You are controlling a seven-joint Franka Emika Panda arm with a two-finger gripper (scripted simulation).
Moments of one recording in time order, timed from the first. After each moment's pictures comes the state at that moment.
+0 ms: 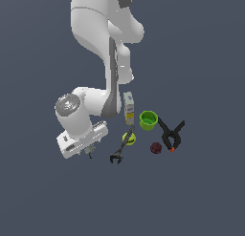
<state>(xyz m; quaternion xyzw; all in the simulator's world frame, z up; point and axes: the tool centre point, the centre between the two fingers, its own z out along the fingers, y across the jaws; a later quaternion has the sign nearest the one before) 0.066 -0.153 0.068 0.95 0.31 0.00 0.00</state>
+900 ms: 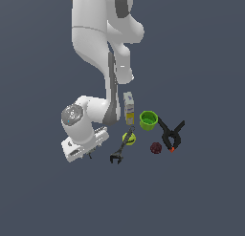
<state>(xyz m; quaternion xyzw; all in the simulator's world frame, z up) 0.065 -0.154 0.021 0.95 0.31 0.00 0.00</state>
